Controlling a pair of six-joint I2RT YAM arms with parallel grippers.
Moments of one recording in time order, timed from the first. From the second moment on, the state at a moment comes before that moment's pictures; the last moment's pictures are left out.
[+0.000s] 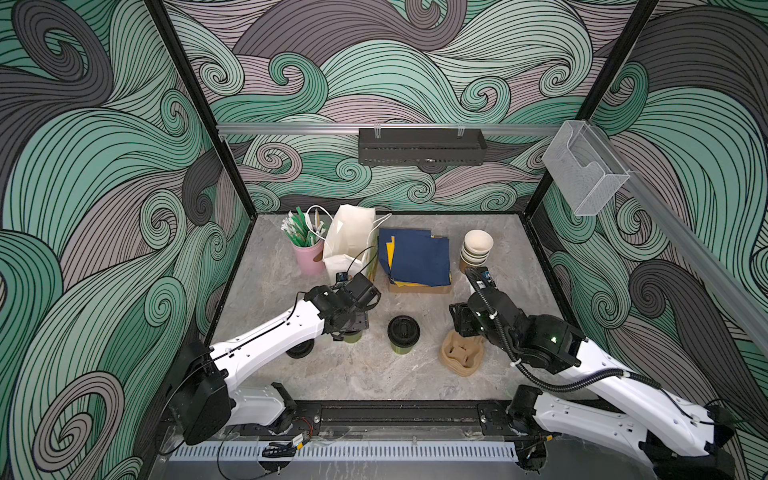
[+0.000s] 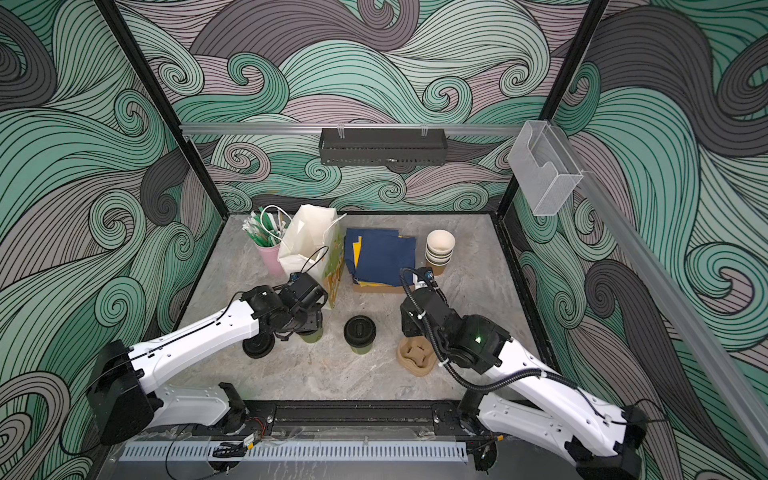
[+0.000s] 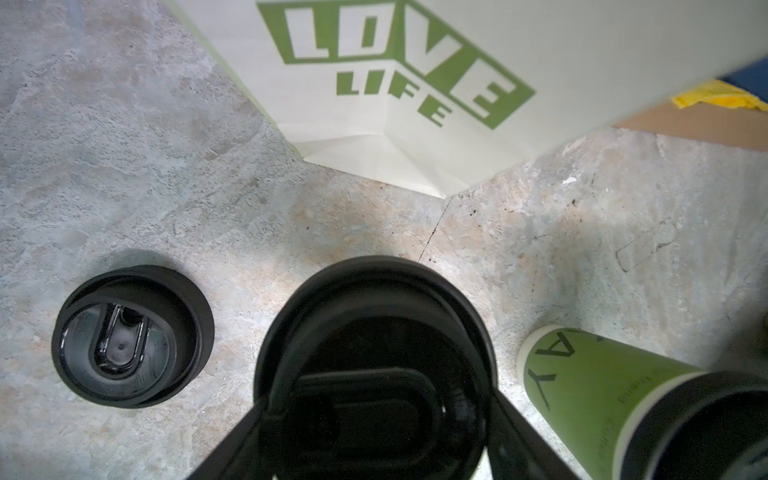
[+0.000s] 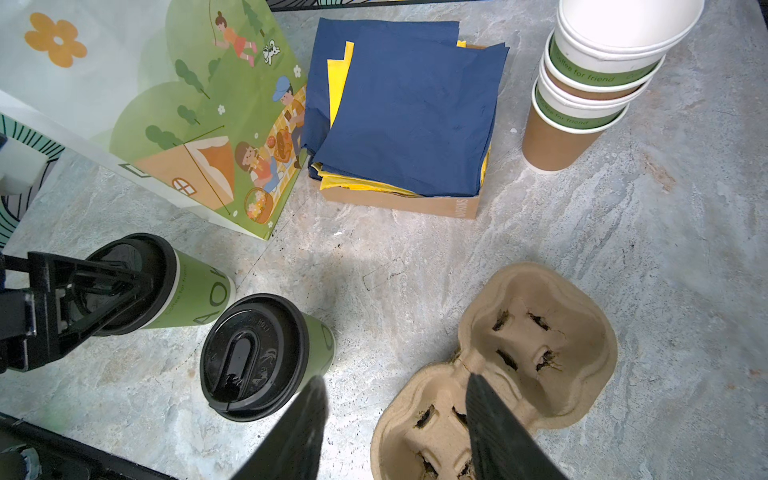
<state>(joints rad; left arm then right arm) -0.79 1.31 0.99 -0.94 -0.25 -0.85 0.93 0.90 0.97 -0.90 0.41 0.62</state>
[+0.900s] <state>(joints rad) -0.79 1.22 0.93 -0.94 -0.14 -0.77 0.92 0.90 0.97 -0.90 0.40 0.62</state>
